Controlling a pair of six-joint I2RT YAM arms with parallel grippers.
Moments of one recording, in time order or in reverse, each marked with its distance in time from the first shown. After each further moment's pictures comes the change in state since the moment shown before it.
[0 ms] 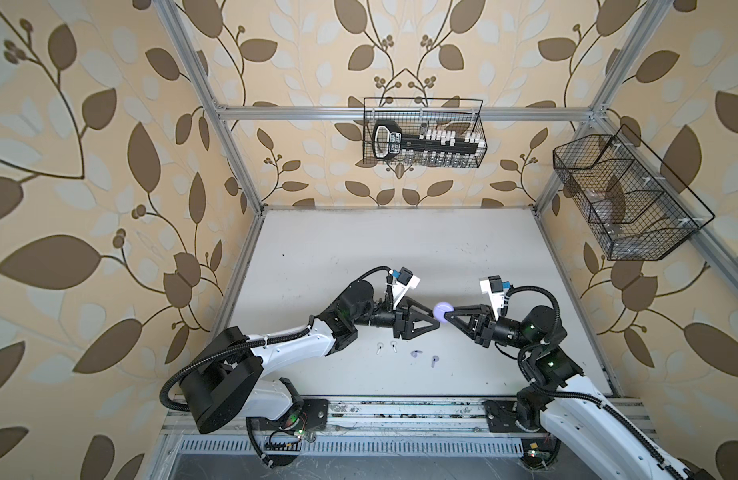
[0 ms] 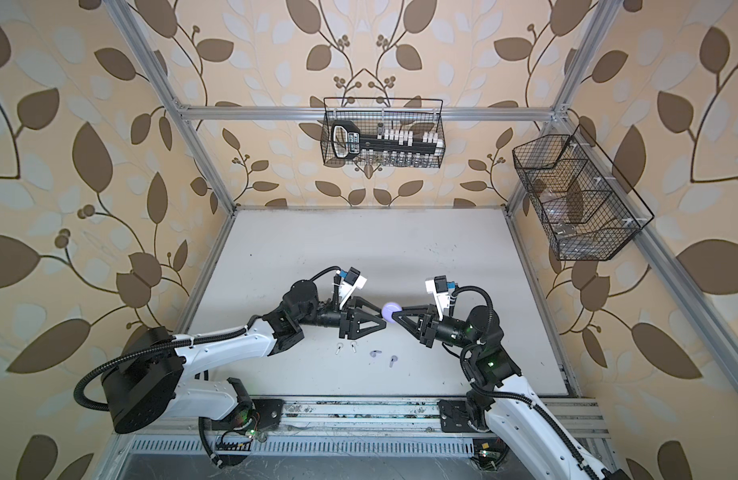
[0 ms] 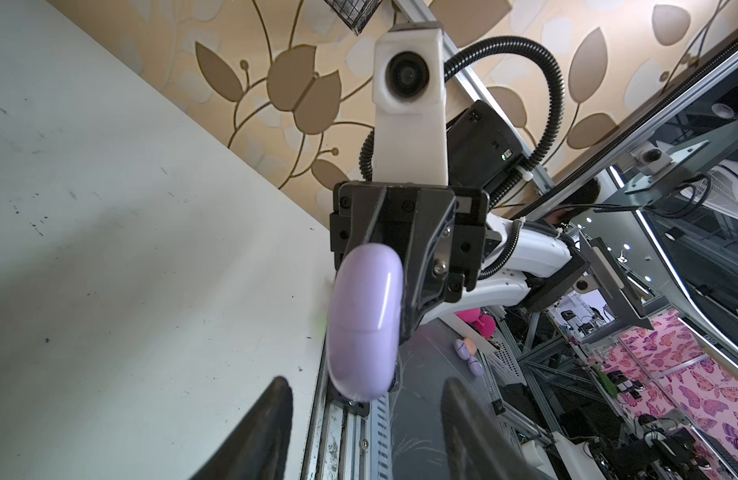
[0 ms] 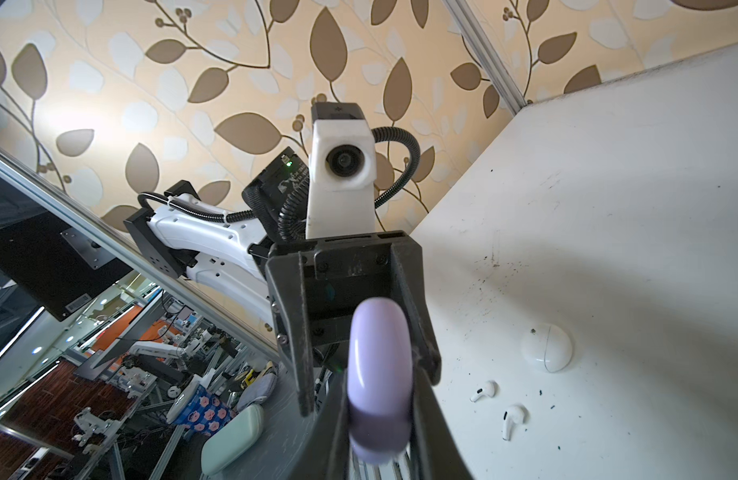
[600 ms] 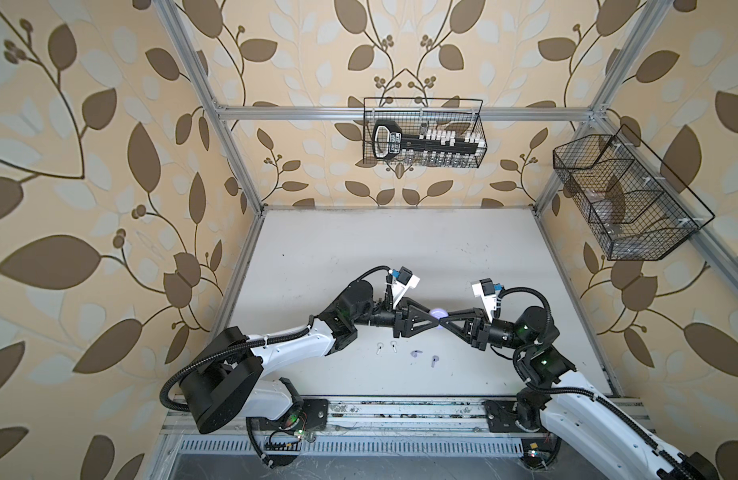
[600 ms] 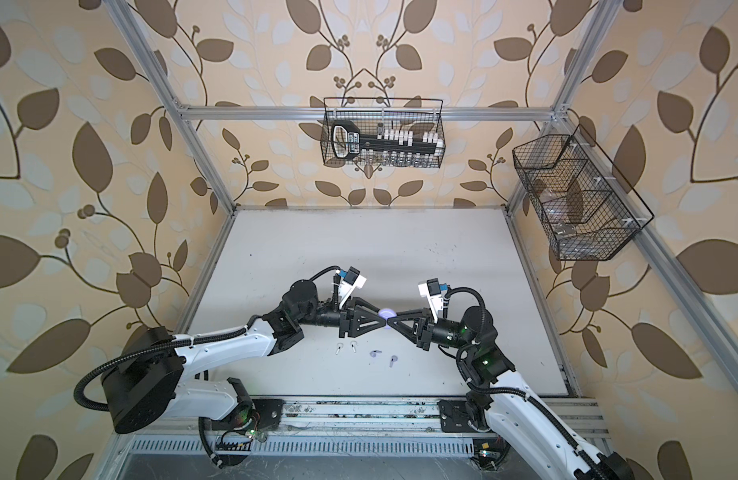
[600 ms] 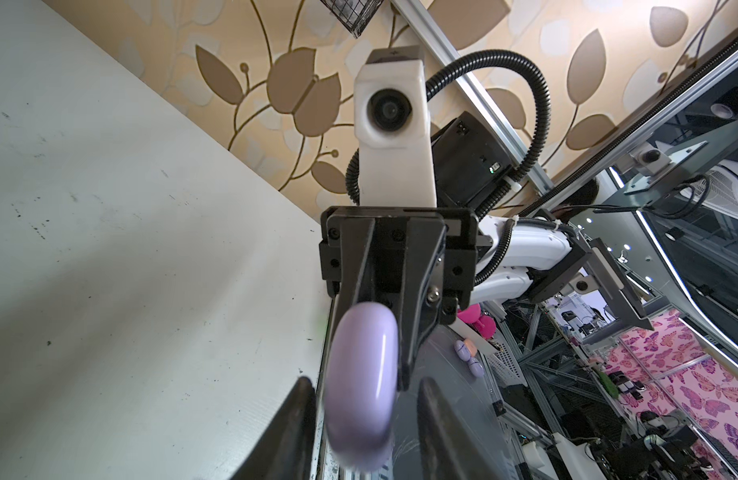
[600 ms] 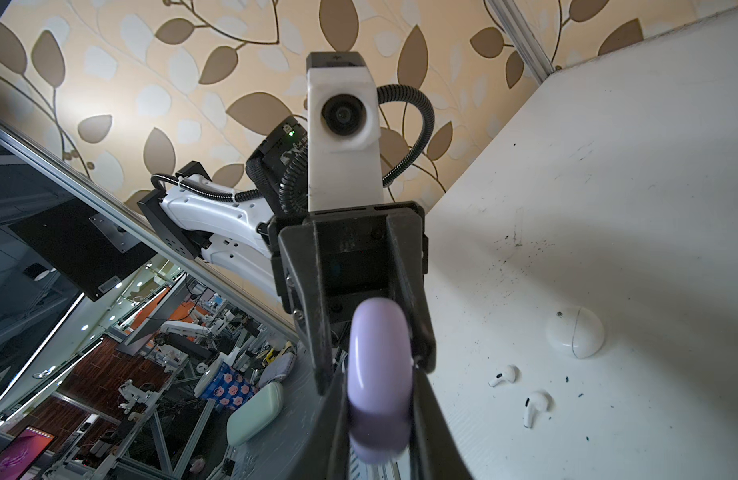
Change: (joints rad) left arm 0.000 0.000 0.000 0.007 0.001 -0.004; right arm 0.041 0.058 -0.033 0.076 -0.025 0.021
